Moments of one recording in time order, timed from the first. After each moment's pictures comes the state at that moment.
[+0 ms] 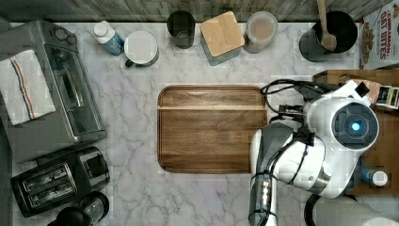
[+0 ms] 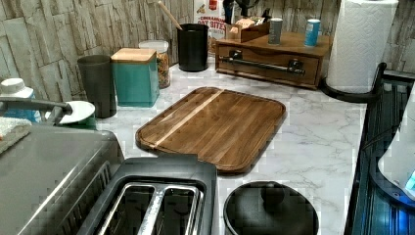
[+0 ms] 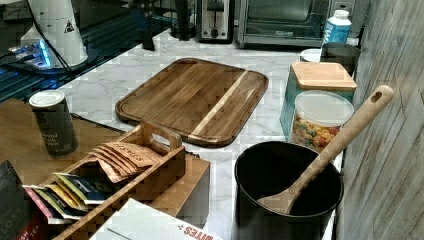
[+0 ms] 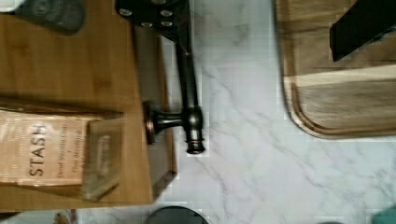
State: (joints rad) arm -0.21 0.01 -0.19 -2.10 -0.12 0.69 -1.02
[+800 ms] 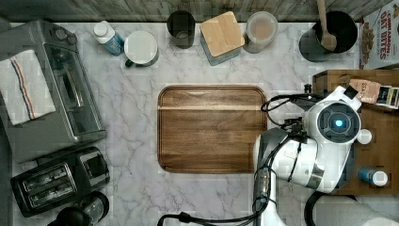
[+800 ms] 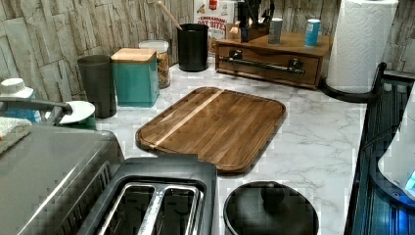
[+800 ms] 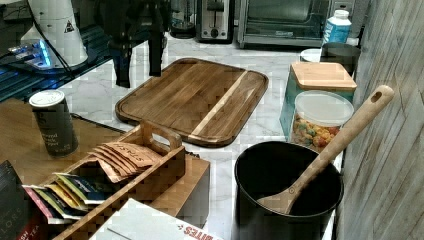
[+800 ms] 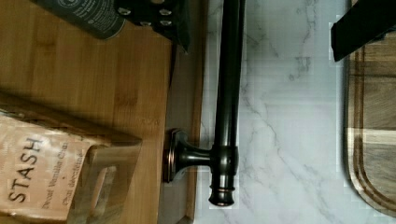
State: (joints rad) arm -0.23 0.09 -0.20 -2.15 -0.27 0.76 -1.09
